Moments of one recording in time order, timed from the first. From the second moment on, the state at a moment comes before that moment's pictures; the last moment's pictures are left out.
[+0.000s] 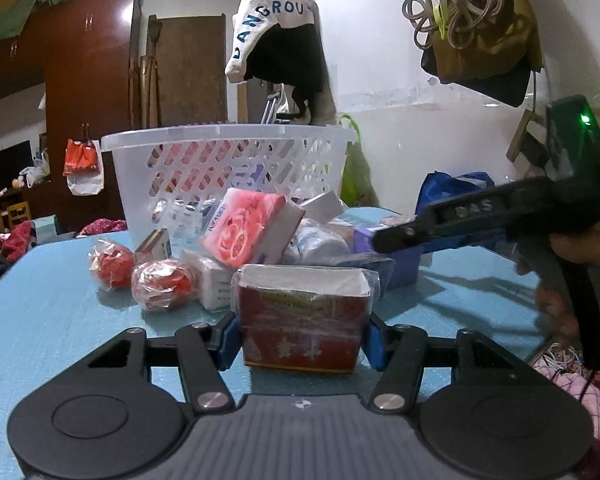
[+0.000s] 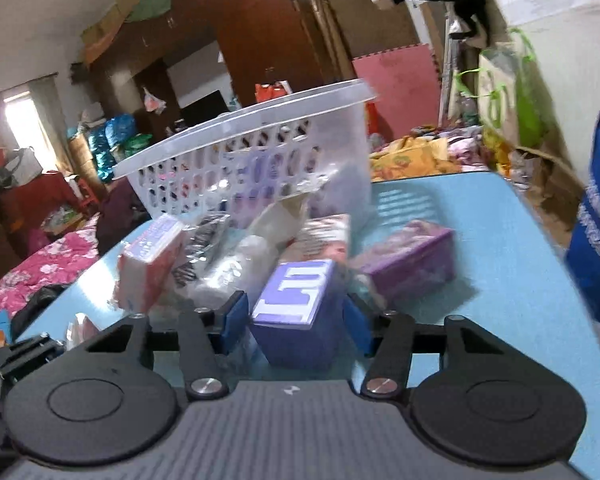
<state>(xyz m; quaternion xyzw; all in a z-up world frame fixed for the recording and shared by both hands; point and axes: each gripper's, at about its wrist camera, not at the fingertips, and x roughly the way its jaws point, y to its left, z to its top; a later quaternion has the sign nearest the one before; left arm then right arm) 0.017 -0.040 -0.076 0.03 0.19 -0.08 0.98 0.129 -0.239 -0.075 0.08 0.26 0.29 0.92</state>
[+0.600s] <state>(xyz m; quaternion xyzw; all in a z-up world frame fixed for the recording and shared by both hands) 0.019 -0.036 -0.077 0.03 0.18 -0.06 0.98 0.120 -0.229 -0.060 0.01 0.25 0.28 0.93</state>
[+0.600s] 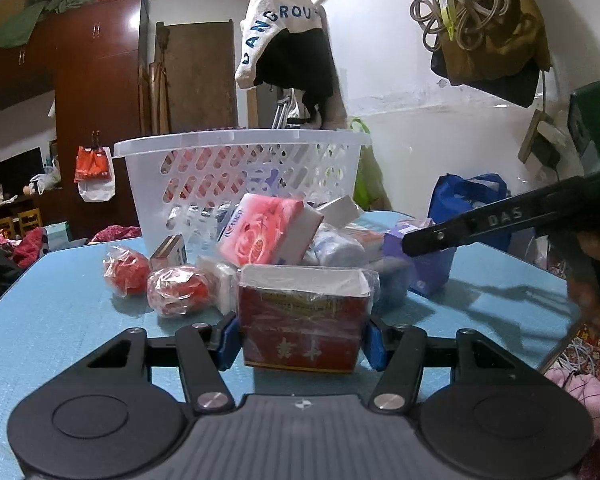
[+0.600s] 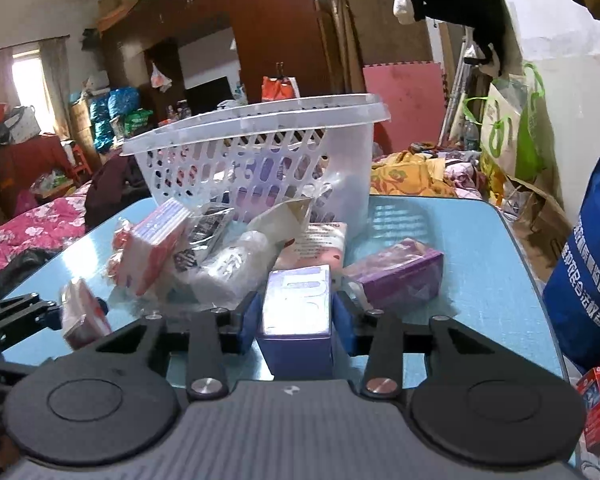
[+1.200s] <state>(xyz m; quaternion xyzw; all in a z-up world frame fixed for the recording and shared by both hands) 0.058 -0.005 0.029 -0.01 0.13 -0.06 0.99 0.122 -0.218 0.044 0.00 0.12 0.33 0.94</state>
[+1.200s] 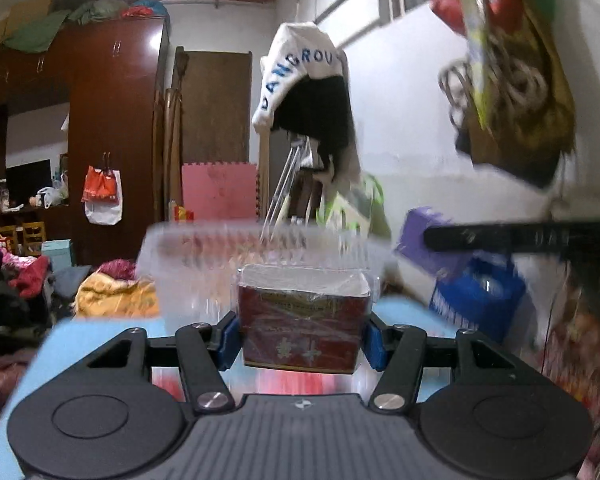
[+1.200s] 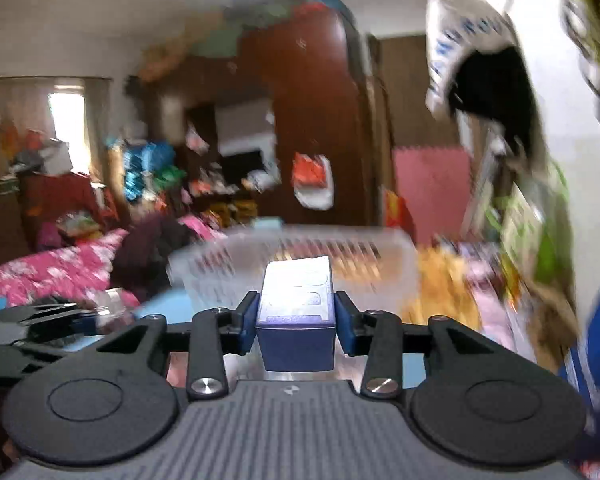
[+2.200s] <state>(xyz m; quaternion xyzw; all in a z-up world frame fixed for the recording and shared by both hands) 0.118 0.051 0.022 -0.03 0.18 -0.01 0.98 0.178 -0.260 -0.009 -0.02 0.21 0.29 0.93</state>
